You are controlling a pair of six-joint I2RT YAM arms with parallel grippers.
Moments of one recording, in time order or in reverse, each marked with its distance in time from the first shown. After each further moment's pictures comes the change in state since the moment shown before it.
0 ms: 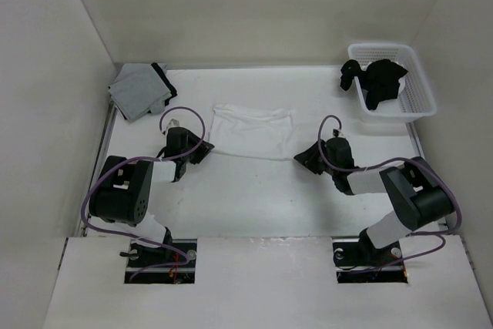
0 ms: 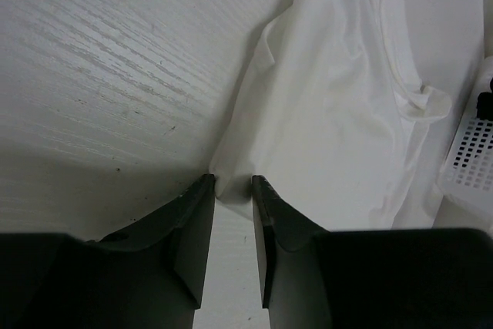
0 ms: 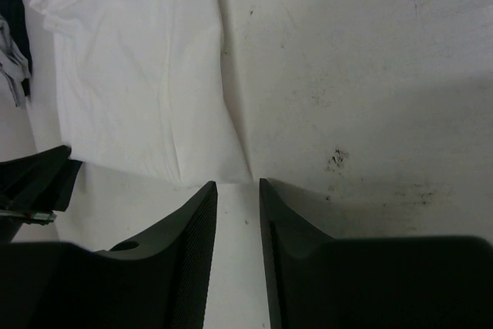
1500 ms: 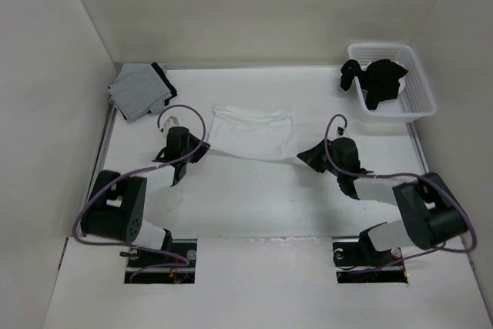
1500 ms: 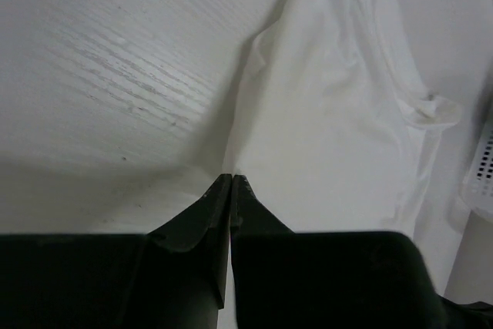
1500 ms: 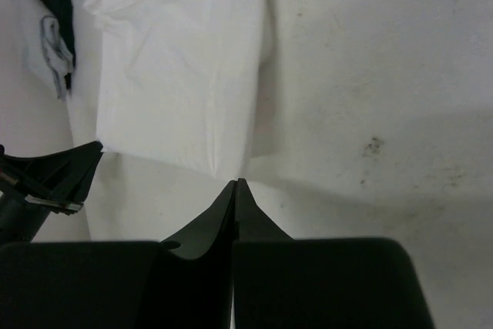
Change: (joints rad) left arm -0.040 -0.070 0.002 -0.064 -0.109 0.046; right arm -0.021 -0.055 -0.016 0.022 -0.061 0.035
